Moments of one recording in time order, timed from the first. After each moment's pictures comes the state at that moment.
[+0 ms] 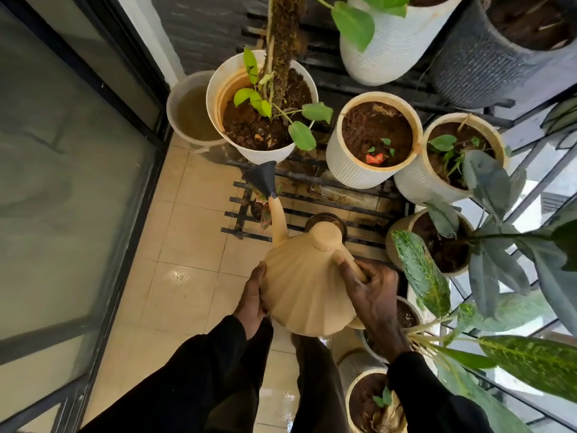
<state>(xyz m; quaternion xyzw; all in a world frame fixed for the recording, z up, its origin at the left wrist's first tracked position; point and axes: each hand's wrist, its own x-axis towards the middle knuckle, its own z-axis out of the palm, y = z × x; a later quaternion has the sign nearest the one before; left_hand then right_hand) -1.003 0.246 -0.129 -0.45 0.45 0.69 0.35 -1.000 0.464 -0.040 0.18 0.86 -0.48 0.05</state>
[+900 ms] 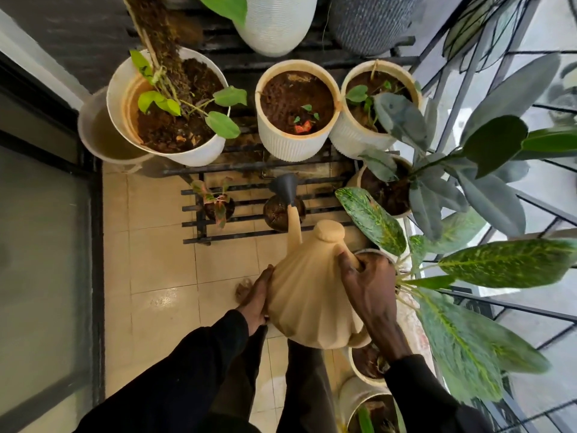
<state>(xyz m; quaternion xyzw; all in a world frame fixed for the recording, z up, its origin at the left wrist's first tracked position) -0.982 0.306 -0.129 -0.41 0.54 0.52 0.52 -0.936 0.496 0.001 0.34 0.86 -0.39 -0.01</state>
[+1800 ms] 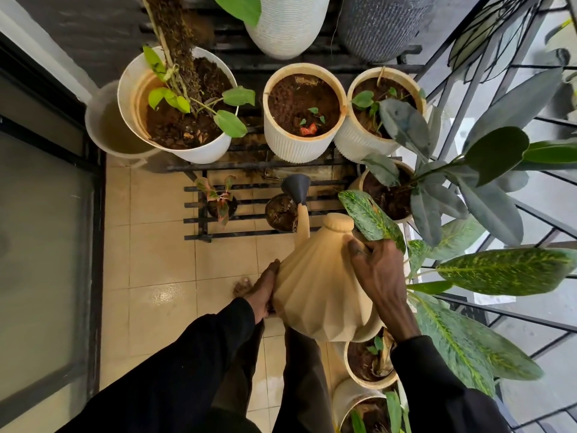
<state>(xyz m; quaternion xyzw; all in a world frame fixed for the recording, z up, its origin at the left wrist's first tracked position) -0.994 0.319 -0.118 -0.41 0.54 0.49 0.55 -0.955 0.515 0.012 0.34 0.86 -0.37 0.04</state>
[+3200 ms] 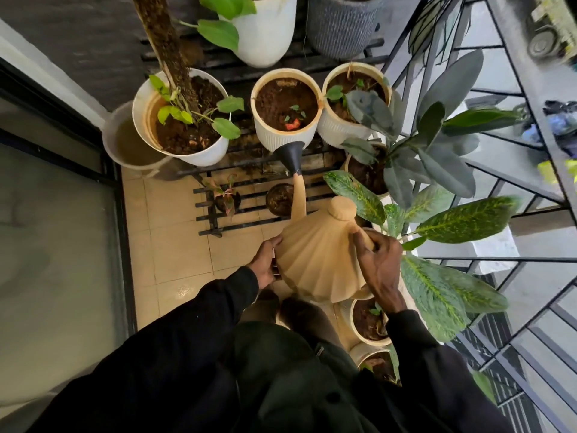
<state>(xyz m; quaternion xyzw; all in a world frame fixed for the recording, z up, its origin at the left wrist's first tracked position) -0.983 0.310 -0.043 -0.33 0.54 0.56 0.54 -0.866 0.509 0.052 0.34 0.83 -0.44 -0.10</state>
